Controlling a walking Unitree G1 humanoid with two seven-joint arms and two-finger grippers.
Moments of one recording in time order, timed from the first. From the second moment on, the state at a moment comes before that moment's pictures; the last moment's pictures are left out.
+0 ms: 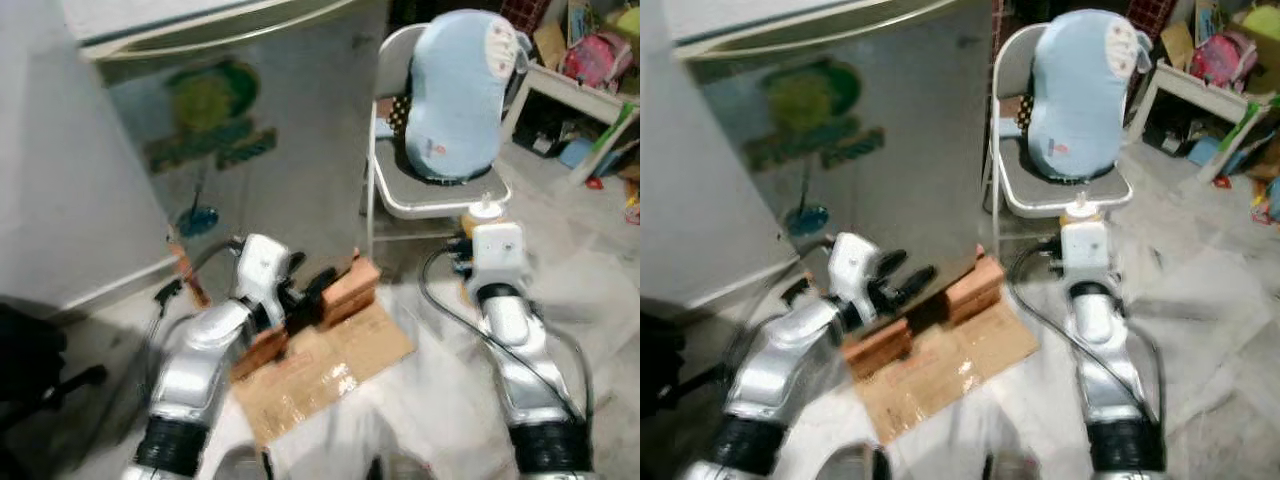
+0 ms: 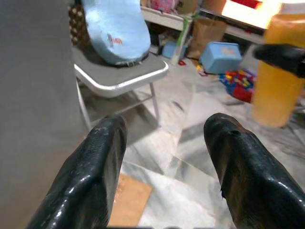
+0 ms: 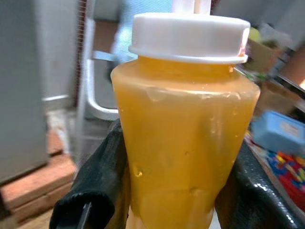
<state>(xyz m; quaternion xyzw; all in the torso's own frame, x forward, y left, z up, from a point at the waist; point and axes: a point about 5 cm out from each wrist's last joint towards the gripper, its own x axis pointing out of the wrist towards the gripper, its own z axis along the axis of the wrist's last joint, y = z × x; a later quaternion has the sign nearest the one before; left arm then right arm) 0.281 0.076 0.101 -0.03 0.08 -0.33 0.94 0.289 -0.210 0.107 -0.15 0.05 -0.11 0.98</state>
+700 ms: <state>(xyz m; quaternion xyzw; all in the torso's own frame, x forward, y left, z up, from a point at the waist) 0.282 0.133 0.090 -0.03 0.09 -0.20 0.98 0.294 -0.204 0.105 -0.14 0.06 -0.09 0.98</state>
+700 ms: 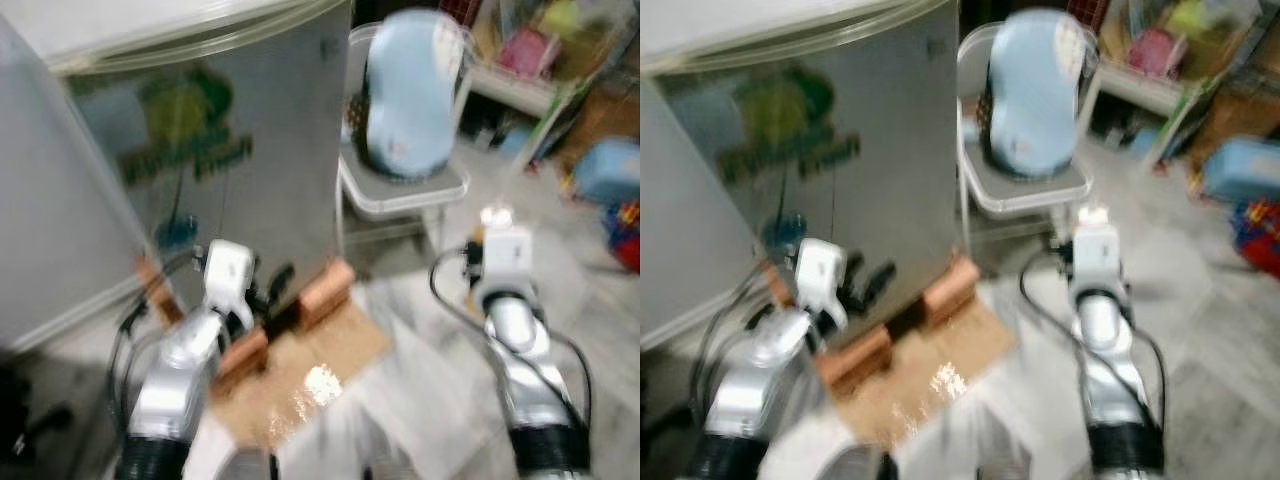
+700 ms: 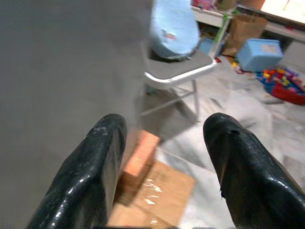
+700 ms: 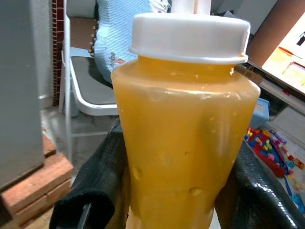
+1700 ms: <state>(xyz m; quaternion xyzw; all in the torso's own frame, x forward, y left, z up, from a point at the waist) 0.318 0.152 0.105 0.01 0.04 -0.04 1.00 0.295 -0.202 0.104 -0.14 0.06 -0.08 0.98</state>
